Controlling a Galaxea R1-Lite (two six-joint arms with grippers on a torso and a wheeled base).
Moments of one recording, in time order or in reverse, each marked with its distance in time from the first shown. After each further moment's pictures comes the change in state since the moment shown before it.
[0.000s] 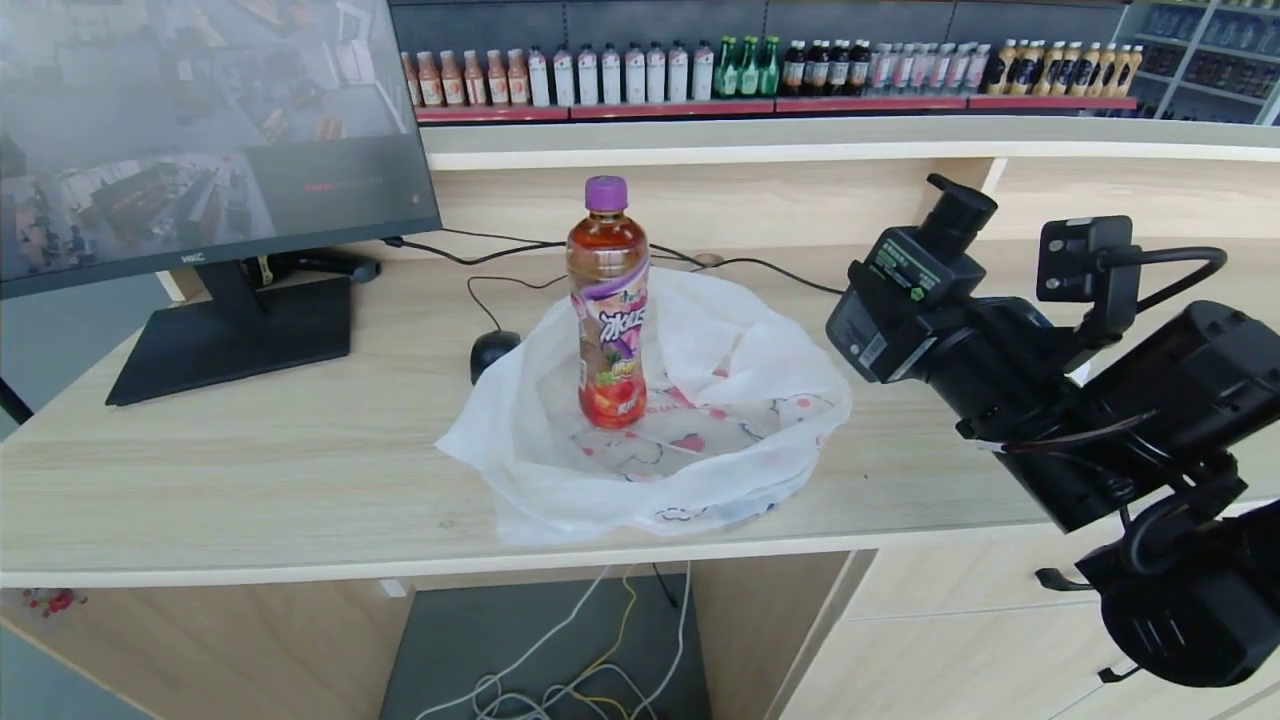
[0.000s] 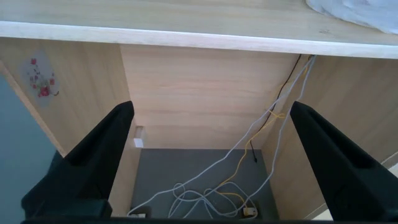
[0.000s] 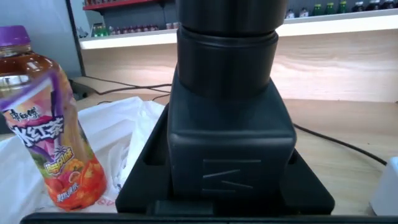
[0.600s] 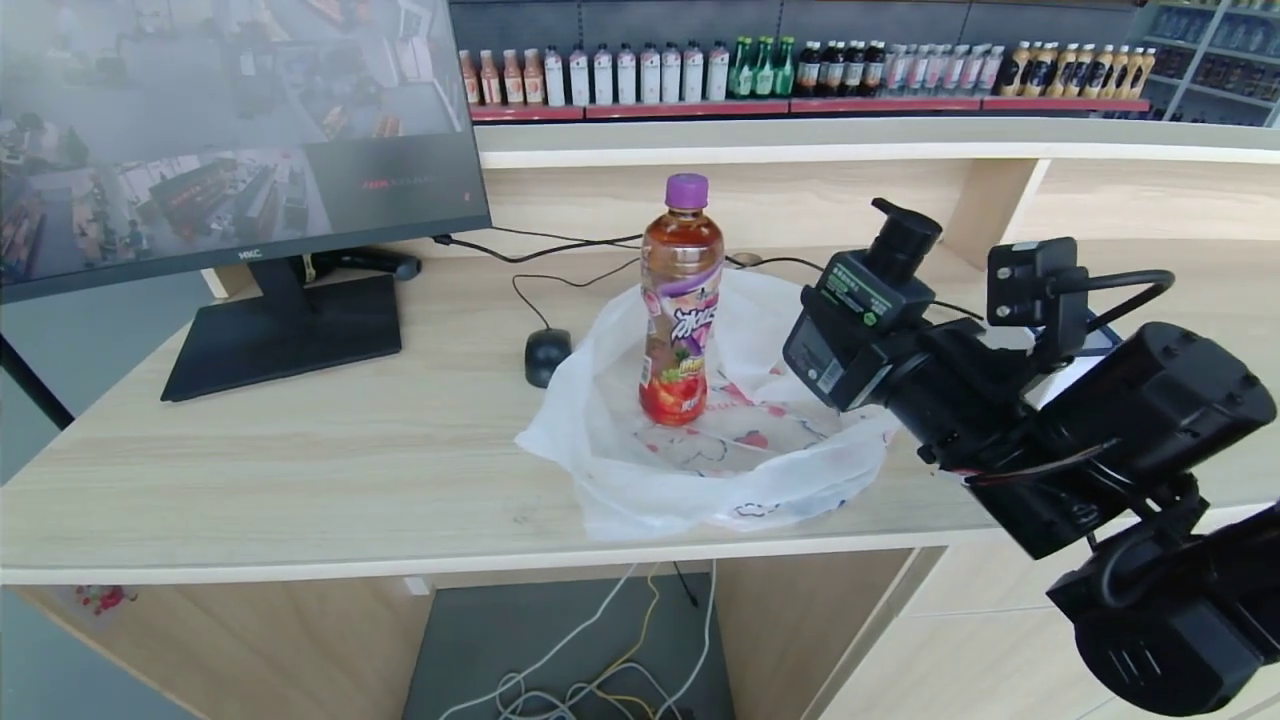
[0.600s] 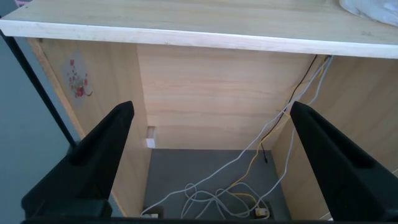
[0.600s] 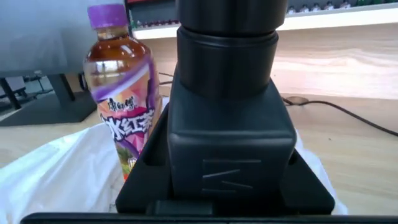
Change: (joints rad) left arm 0.000 0.000 0.000 0.000 0.000 0.004; right arm 0.076 0.035 0.010 0.001 0.000 0.000
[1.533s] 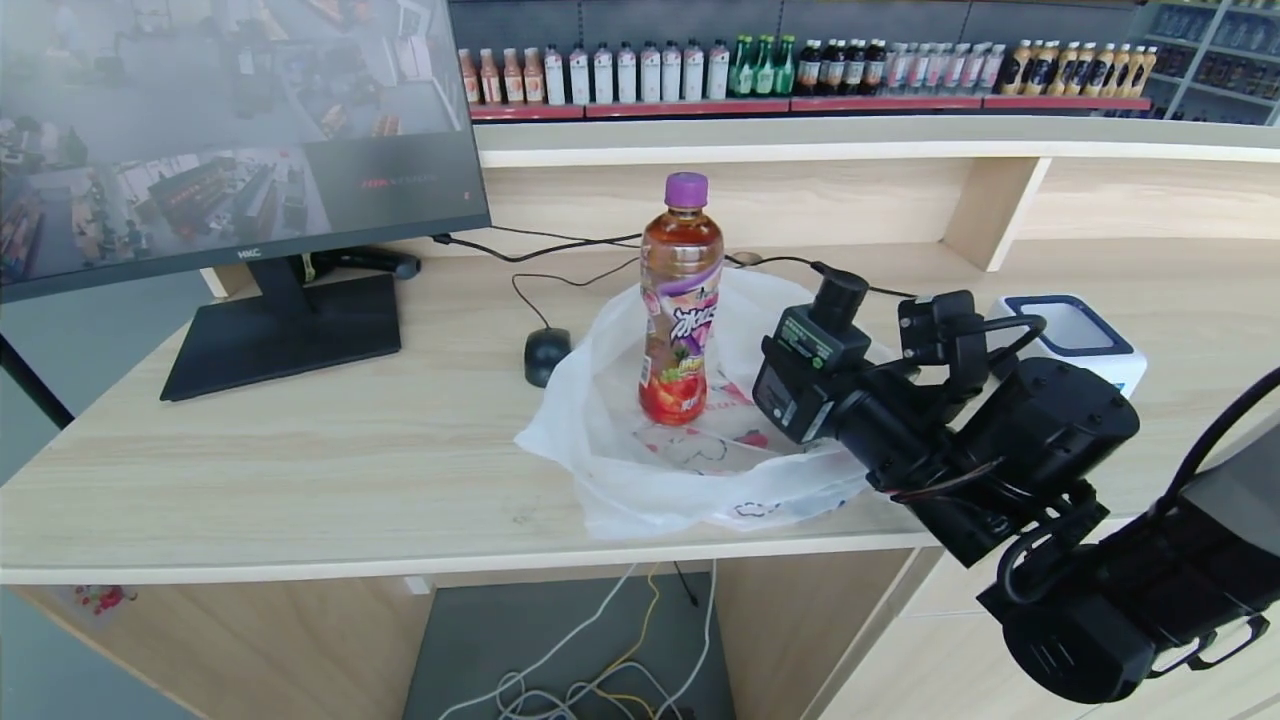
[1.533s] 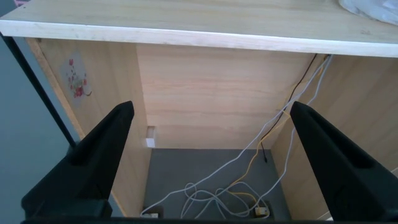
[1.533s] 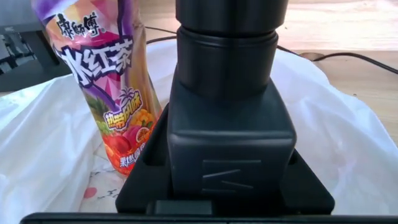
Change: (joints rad) left arm 0.000 0.000 0.000 0.000 0.000 0.001; right arm 0.007 0.131 -0.036 -0.001 0.000 0.017
